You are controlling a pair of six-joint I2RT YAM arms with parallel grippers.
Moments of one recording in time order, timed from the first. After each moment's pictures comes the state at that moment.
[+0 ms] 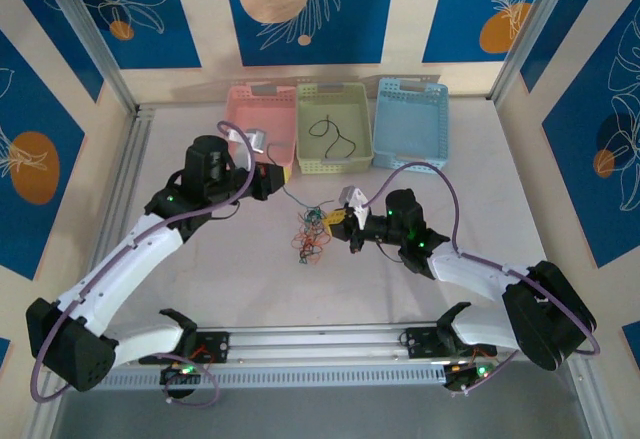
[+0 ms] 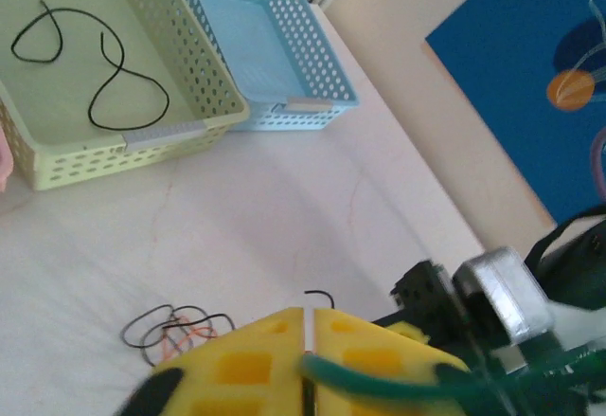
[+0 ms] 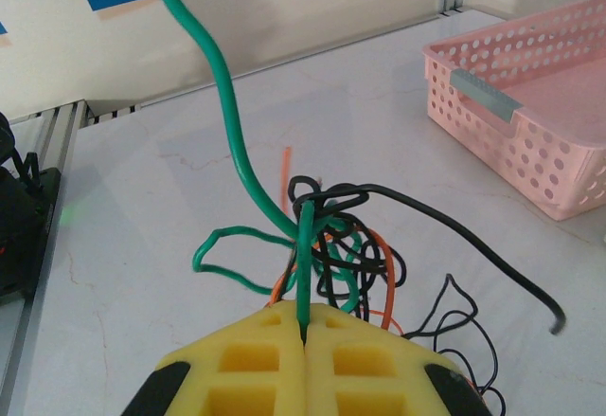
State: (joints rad) left arm -0.52 1.15 1.05 -0.33 0.42 -0.48; right arm 0.62 1.21 0.47 0.44 -0.60 -0.04
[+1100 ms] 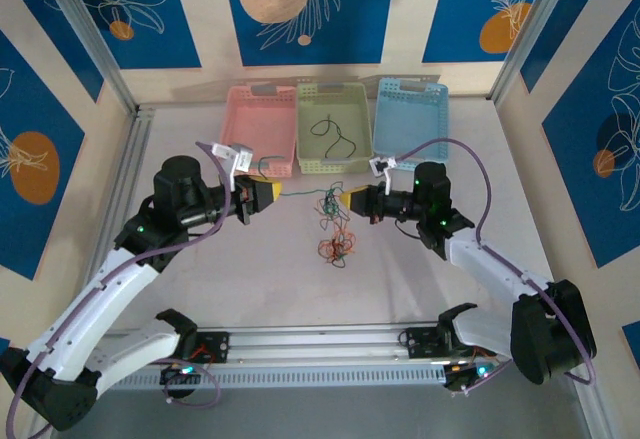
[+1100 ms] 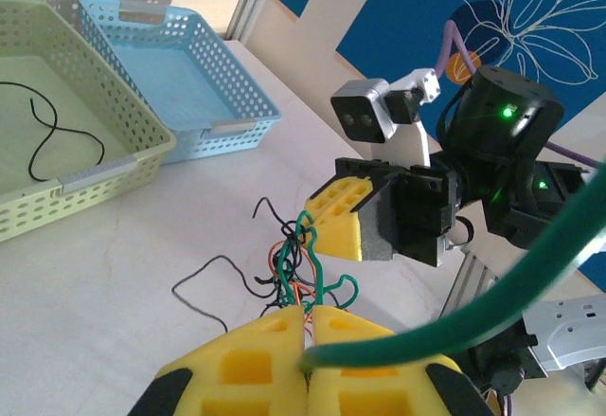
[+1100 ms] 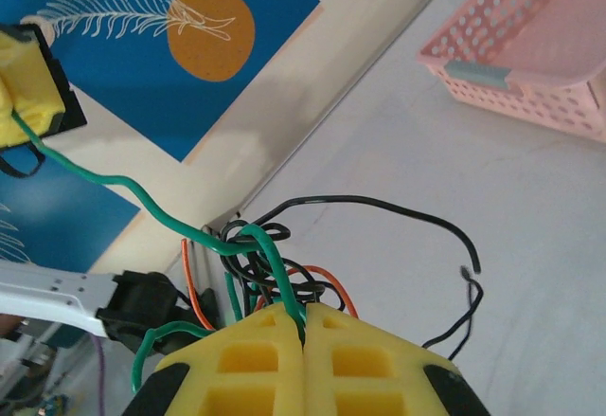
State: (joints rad) left arm -0.53 0.91 0.98 -0.35 0.51 -0.37; right arm 0.37 1.15 0.63 0.23 -0.88 0.53
